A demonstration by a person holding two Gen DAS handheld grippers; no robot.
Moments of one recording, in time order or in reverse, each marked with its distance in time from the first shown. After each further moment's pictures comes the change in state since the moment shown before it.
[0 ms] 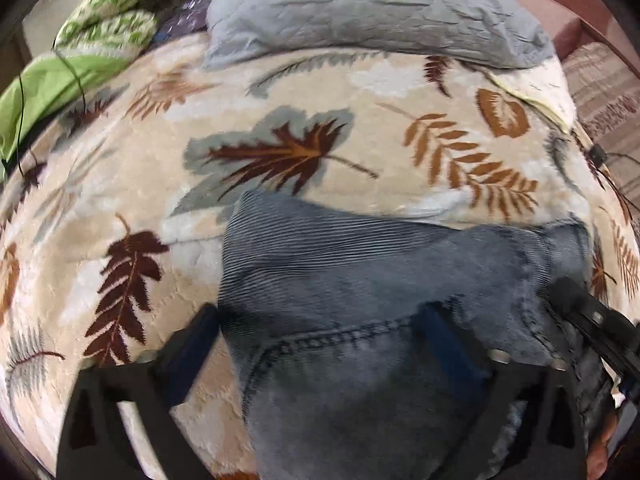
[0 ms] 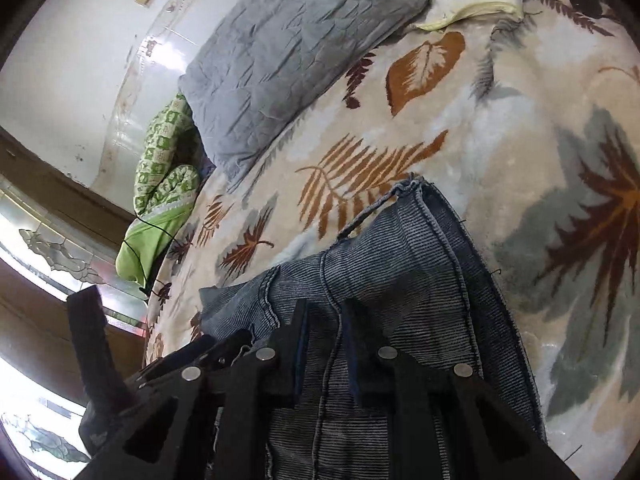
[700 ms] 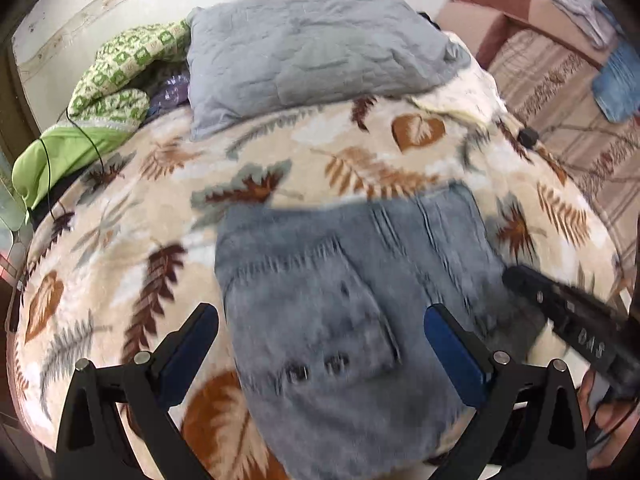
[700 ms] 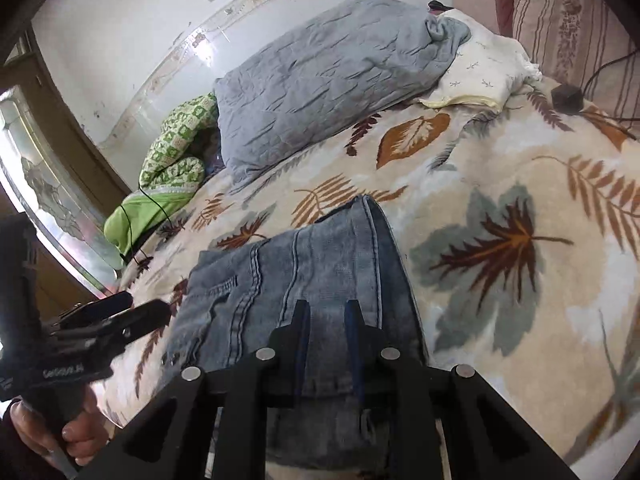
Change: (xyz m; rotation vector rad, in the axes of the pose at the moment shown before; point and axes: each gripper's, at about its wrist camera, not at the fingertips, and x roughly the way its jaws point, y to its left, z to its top) left arm -0.114 -0.052 -0.067 0.182 -0.173 0.001; right arm -0.094 0.021 -0.047 -0.263 -0.124 -0.169
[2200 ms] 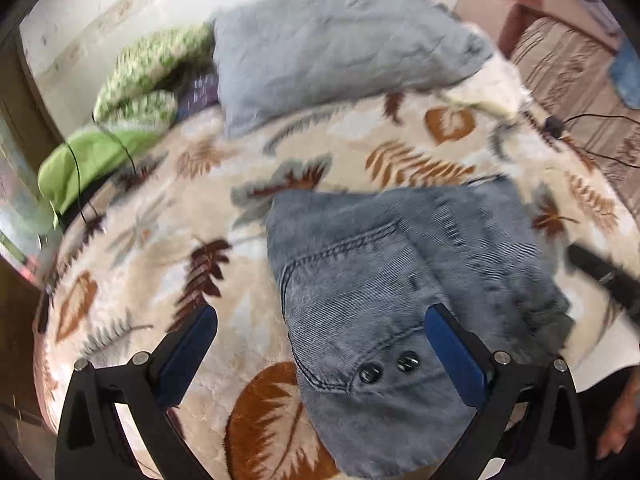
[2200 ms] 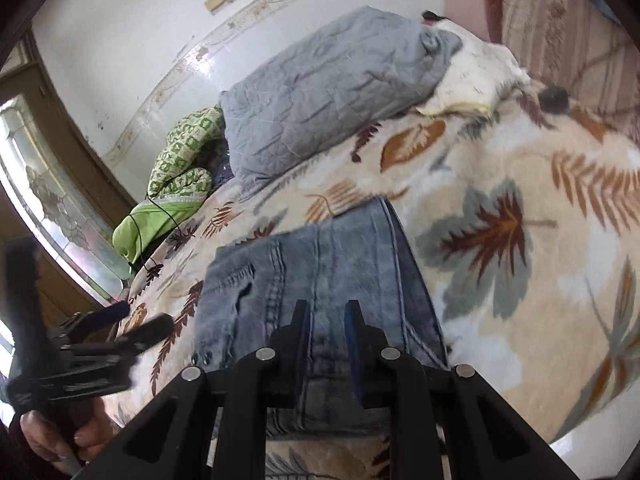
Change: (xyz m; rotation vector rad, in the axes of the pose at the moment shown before) left arm 0.003 0.020 0.005 0.003 0.023 0.128; right arm -0.027 0.017 -0.001 0.014 -0.058 0.026
